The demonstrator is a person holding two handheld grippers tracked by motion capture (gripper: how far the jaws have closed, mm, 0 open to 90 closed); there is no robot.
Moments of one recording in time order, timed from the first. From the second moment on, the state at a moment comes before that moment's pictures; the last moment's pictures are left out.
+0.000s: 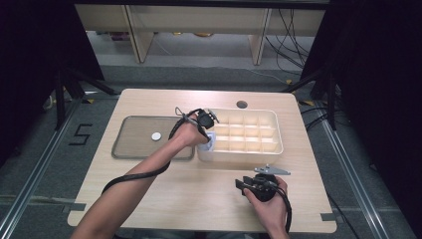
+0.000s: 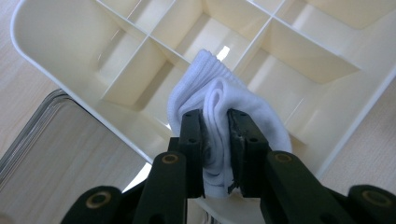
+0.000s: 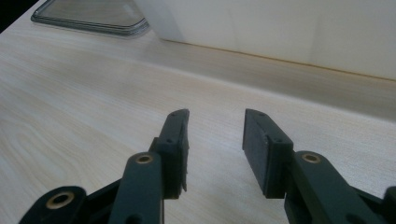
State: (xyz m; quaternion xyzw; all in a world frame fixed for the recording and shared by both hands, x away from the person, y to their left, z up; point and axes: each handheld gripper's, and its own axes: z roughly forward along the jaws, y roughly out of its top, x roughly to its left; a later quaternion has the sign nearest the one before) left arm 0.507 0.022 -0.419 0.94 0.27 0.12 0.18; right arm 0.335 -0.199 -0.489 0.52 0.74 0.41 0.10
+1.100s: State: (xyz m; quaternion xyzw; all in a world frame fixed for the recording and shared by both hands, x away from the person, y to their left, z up) left arm 0.507 0.014 -0.438 0.95 0.26 0.11 0.15; right arm 0.334 -0.199 -0.491 0.52 0.74 0.41 0.10
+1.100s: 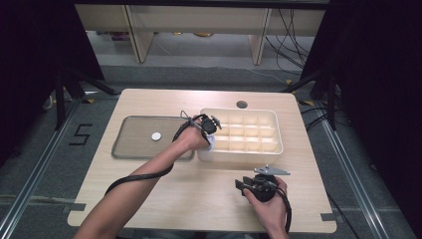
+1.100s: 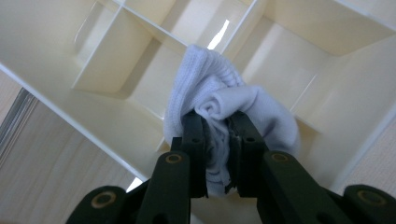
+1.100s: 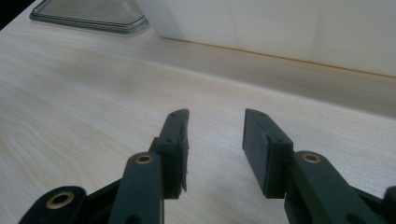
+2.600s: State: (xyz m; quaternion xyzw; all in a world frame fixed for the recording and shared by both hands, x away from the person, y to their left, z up) left arm 0.518 0.021 -0.431 0.94 0.28 0.08 0.20; right arm 0.332 -0.197 -0.488 0.53 0.74 0.41 0.08
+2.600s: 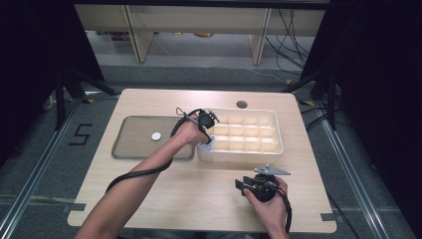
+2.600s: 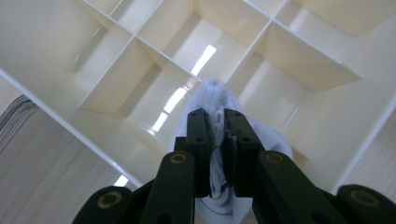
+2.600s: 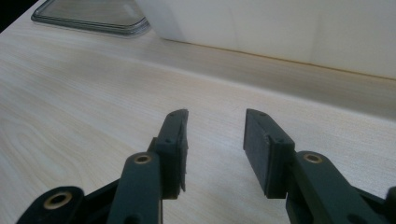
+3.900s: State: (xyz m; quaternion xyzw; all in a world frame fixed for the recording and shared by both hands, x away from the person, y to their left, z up) left arm 0.493 0.053 -0.408 0.90 0.31 0.13 0.29; right arm 0.333 -0.201 -0.488 0.53 0.73 0.42 0.09
